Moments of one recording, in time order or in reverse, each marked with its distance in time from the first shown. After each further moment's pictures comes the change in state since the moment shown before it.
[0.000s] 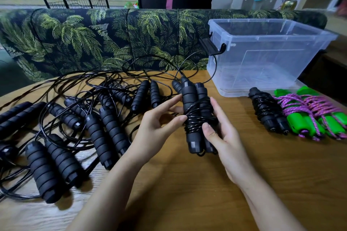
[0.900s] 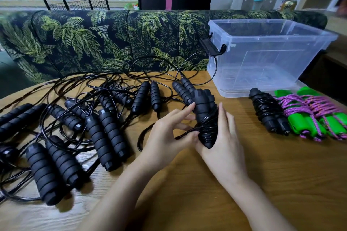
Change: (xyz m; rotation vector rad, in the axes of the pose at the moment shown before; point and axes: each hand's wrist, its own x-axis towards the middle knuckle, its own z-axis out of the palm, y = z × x) left_hand -0.005 -0.015 0.015 0.265 -0.060 0.150; right_hand -0.003 0.017 0.008 -0.923 0.278 -0.086
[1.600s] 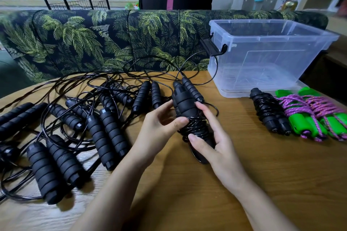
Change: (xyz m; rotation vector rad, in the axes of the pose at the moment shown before) left_hand 0.010 0.014 -0.016 -0.375 0.090 -0.223; right_hand -0.003 -0.020 -0.012 0.853 -0.301 -0.082
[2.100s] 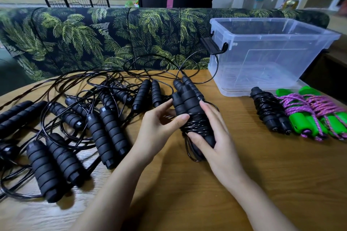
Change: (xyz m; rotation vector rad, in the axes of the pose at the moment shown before) left_hand -0.001 -0.001 0.000 0.138 0.064 0.016; right_hand 0.003 0.013 -0.003 -0.308 0.105 -0.091
